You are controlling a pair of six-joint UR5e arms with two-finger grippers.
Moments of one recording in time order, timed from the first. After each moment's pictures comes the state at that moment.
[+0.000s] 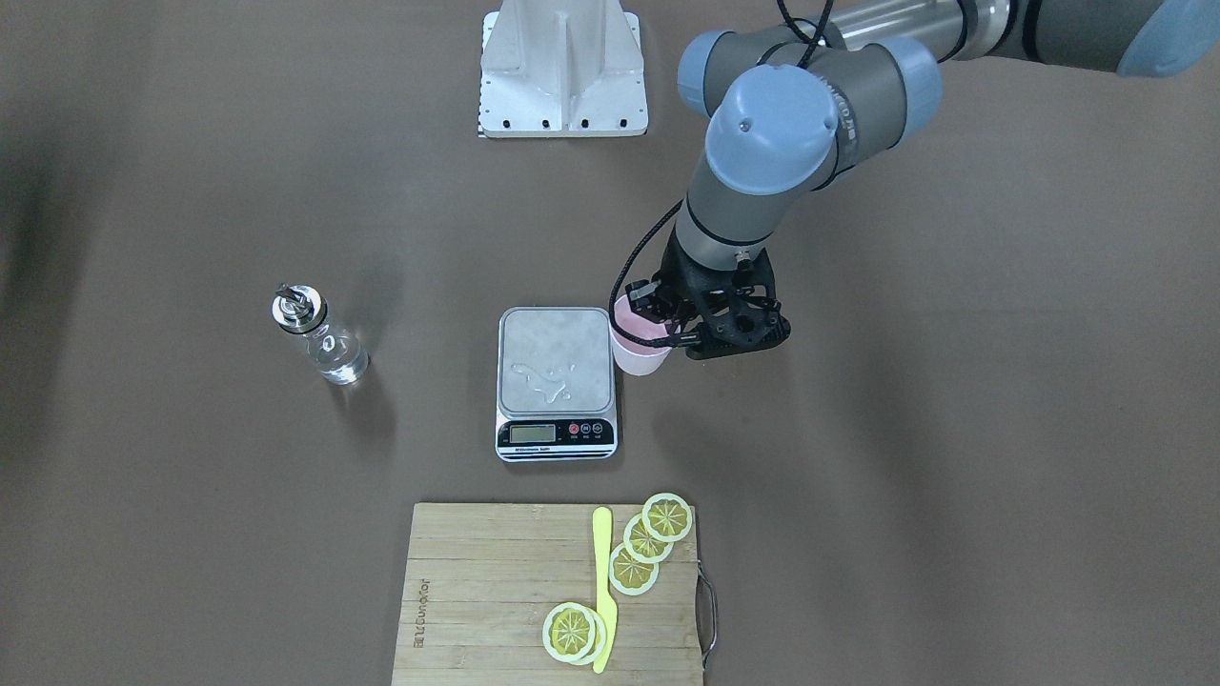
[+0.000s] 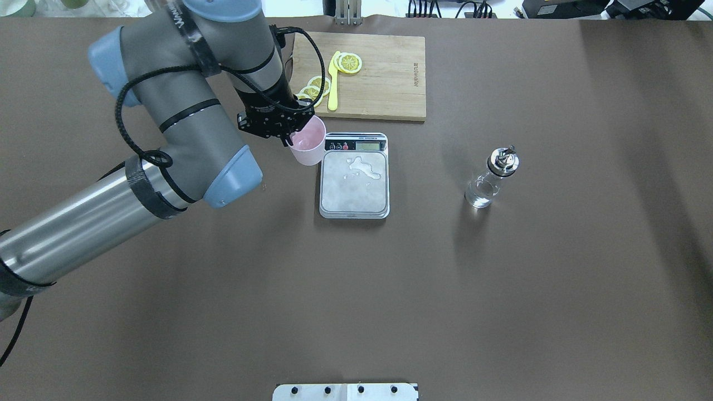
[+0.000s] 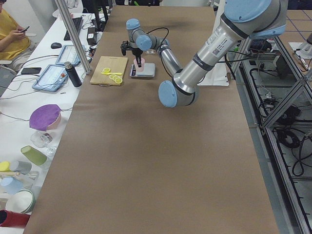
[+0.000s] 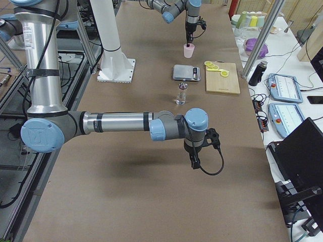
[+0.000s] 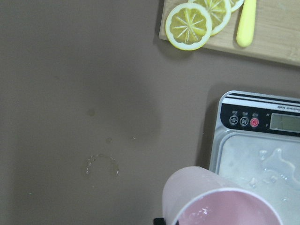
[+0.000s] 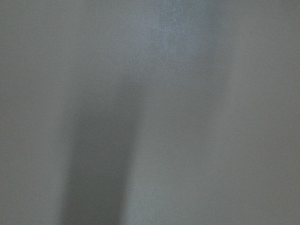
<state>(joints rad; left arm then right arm) -0.76 -2.43 -1.53 -1.46 -2.14 -1.23 1.51 -1.54 1.60 -1.46 2.32 -0.06</state>
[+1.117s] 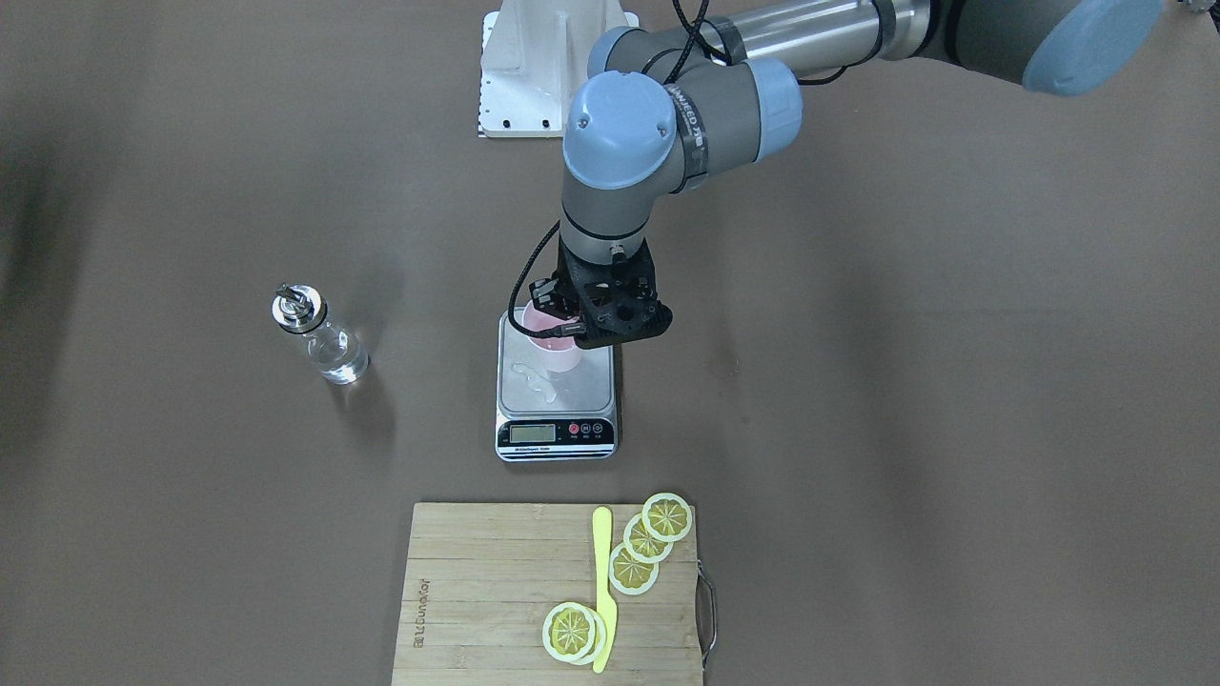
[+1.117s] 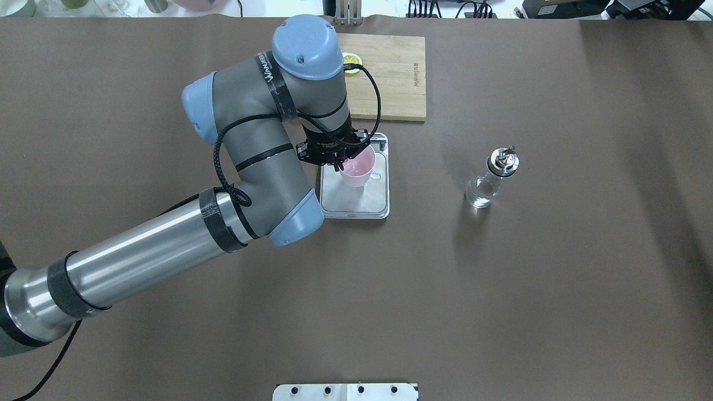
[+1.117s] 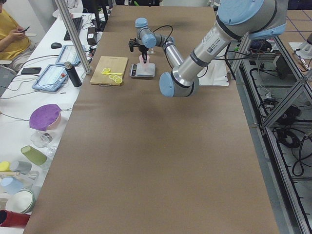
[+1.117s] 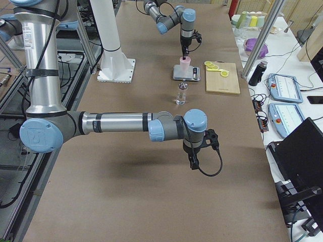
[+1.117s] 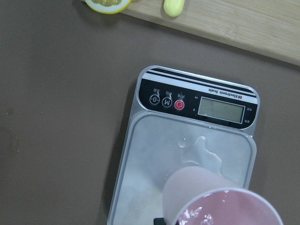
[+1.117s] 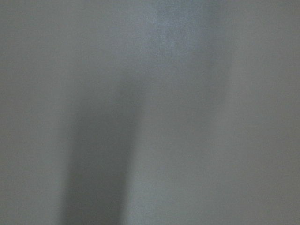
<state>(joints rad) -0.64 -2.53 -1.40 -1.57 -2.04 -1.34 1.51 -1.55 1.60 -1.46 2.33 -0.06</state>
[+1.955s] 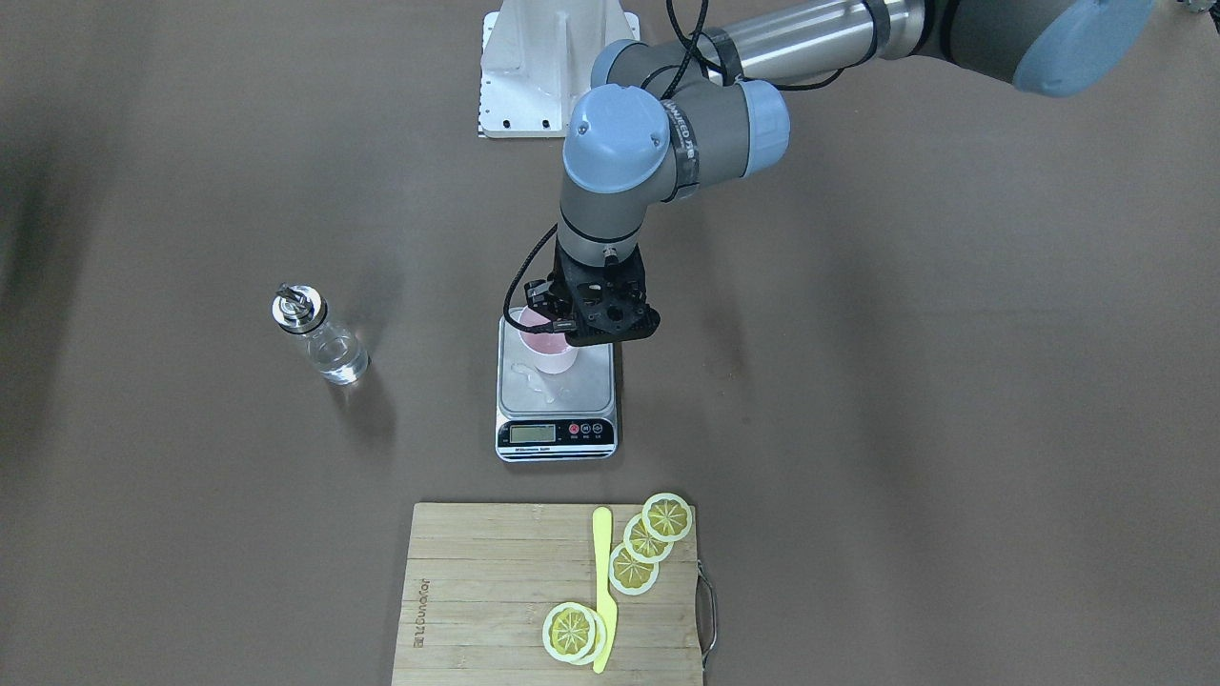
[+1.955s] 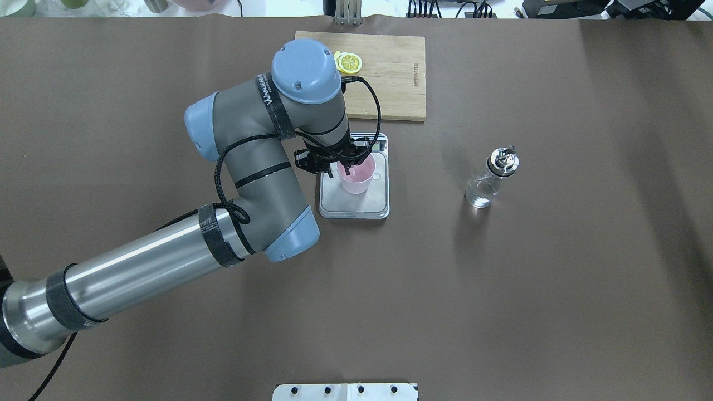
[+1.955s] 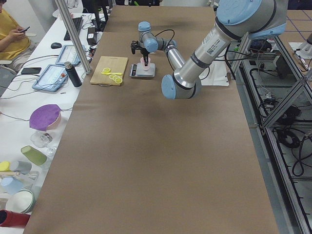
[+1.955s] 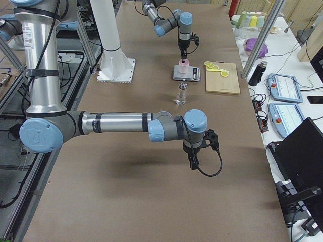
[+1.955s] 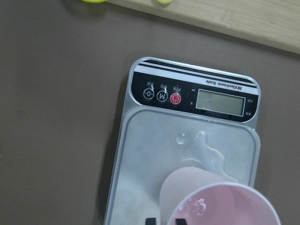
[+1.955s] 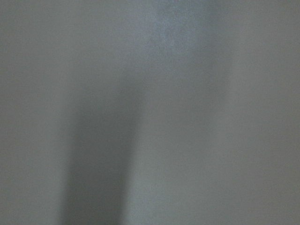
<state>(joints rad) -0.61 -2.49 -1.42 -1.63 -1.96 -1.33 1.51 -1.55 1.60 -1.46 2.33 -0.06</state>
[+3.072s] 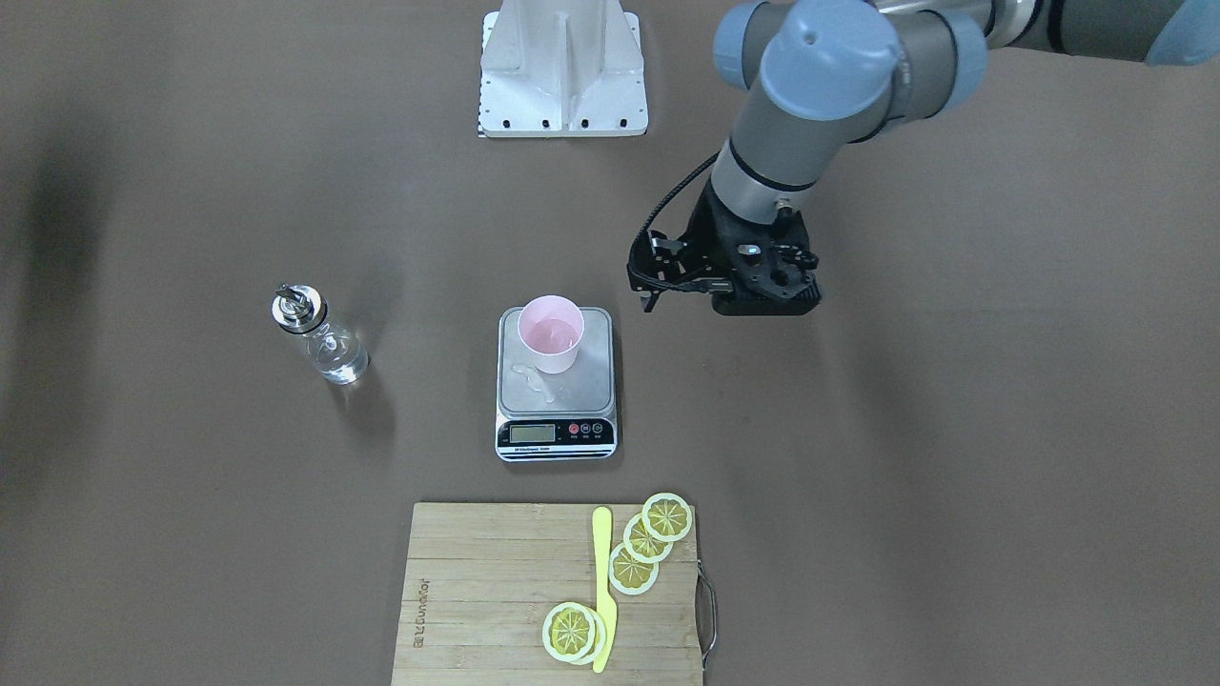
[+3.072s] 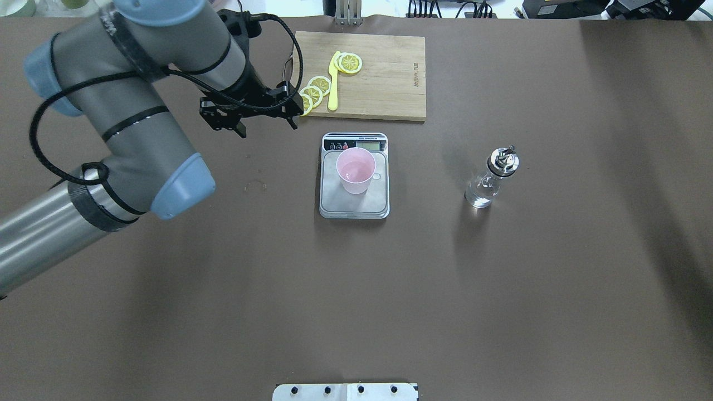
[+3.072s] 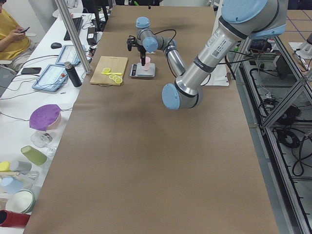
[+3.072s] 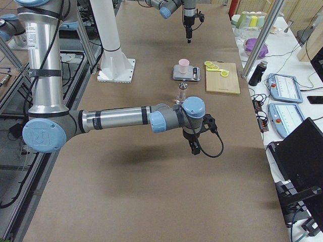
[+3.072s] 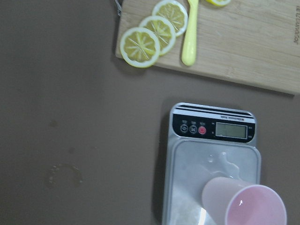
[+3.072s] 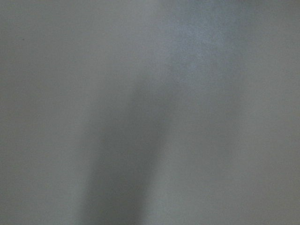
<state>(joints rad) -0.84 -2.28 -1.72 -1.55 -2.17 -1.11 1.44 -1.57 1.68 -1.38 2.37 -0.08</state>
